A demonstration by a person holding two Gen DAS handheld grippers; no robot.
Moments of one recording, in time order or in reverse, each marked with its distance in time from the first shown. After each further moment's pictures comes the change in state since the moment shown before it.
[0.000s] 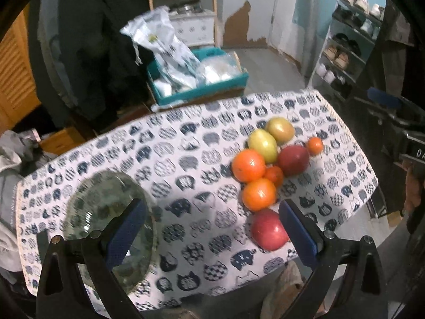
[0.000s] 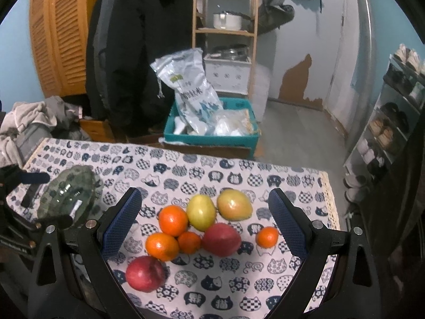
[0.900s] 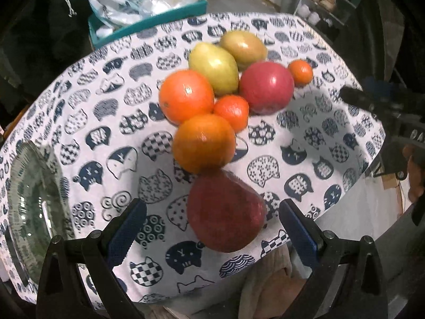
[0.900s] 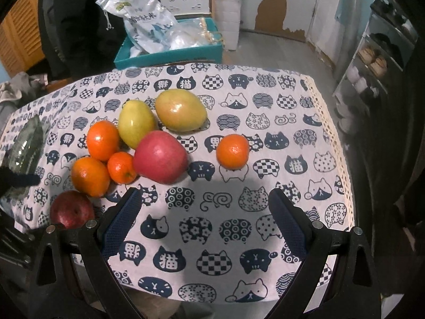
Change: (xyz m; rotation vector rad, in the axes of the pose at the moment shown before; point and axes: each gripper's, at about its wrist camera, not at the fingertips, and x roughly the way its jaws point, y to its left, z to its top) left arm 0.118 -0.075 -0.036 0.093 0.289 -0.088; right arm 0.072 -0.080 -0.100 0.127 0.300 -0.054
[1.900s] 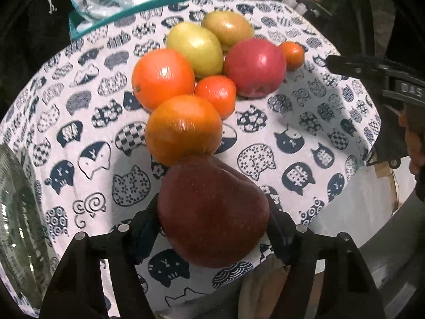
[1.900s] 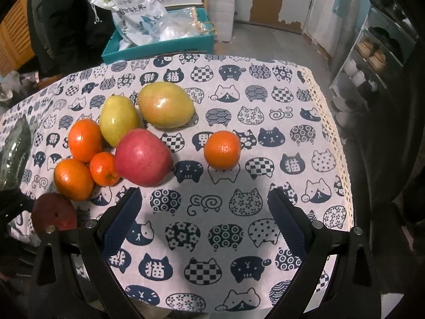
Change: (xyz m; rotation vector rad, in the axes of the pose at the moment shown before) left arm 0.019 -0.008 -0.008 0.049 0.001 -0.072; right arm 0.021 -0.009 0.009 0.007 0.040 -0.034
